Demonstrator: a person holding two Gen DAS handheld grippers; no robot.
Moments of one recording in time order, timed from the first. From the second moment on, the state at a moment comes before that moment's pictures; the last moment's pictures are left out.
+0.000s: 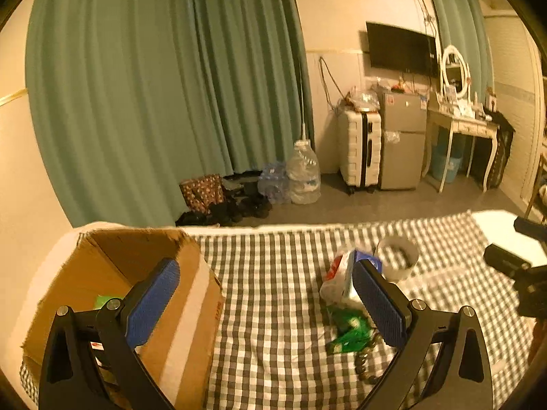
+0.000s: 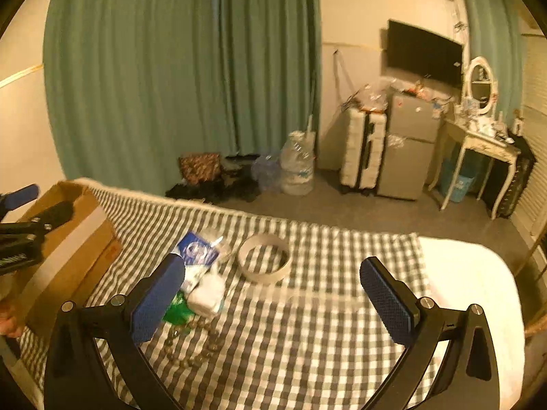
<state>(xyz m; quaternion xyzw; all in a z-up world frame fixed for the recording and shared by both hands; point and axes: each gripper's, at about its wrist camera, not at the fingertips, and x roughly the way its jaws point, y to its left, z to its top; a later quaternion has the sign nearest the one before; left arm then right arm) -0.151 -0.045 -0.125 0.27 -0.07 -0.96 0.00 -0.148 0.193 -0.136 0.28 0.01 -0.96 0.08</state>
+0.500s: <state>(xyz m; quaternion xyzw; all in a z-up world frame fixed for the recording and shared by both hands) -0.188 -0.031 -0.209 0.37 -0.07 -0.93 -0.02 -0.174 0.160 -0.228 0.44 -0.02 -0.89 0.14</state>
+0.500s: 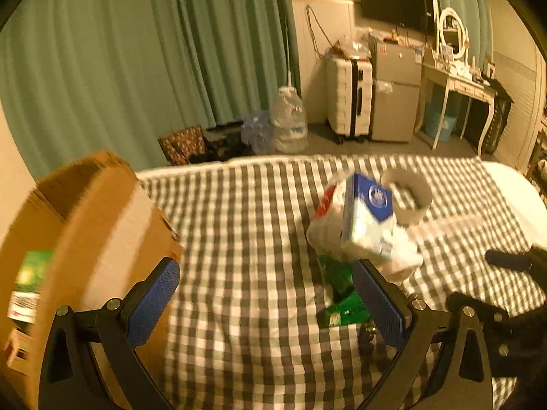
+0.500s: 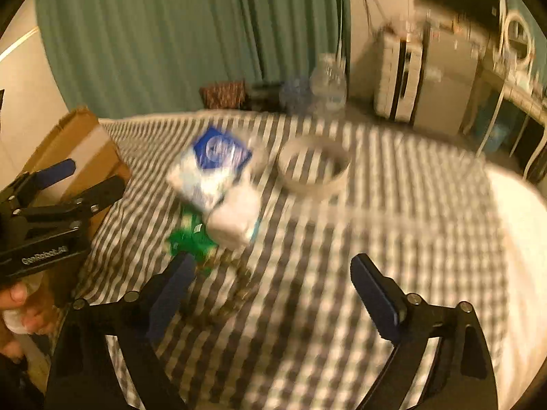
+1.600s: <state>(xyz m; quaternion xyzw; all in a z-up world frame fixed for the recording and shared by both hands) -0.197 0.017 -0.277 0.45 -0.07 -0.89 -0.09 -0.184 0.164 -0.284 0.51 0.06 -0.85 0.10</state>
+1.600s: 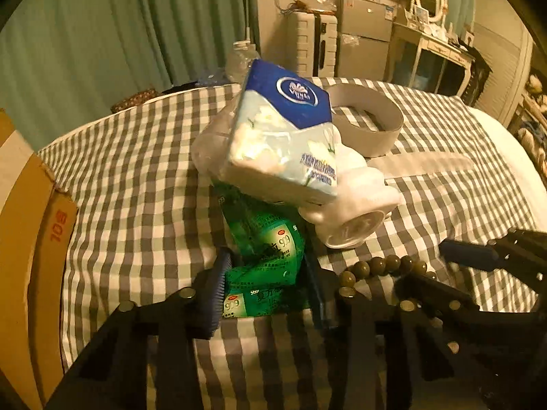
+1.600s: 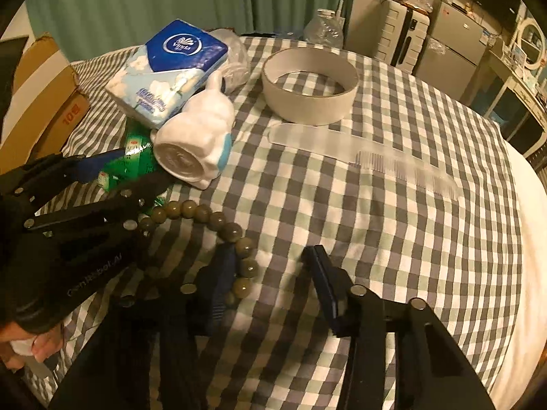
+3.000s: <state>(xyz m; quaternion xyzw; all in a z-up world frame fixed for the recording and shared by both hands) -0.123 -0.071 -0.111 0.28 -0.02 -0.96 -0.01 -0.163 0.145 -0.160 0.35 -0.01 -0.92 0.15</state>
